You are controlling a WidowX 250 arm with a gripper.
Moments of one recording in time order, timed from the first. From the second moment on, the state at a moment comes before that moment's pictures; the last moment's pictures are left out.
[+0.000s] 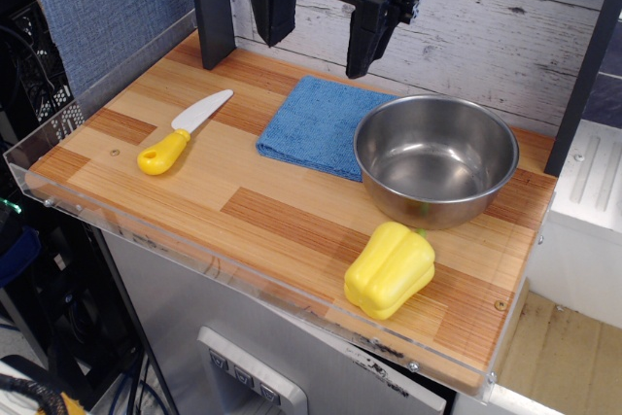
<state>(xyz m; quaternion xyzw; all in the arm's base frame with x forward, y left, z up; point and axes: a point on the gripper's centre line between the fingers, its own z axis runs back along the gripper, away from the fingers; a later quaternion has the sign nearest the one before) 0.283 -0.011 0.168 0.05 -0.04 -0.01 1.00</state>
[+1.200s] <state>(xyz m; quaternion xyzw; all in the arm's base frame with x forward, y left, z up) 0.351 0.039 0.095 0.07 0.02 0.01 1.00</state>
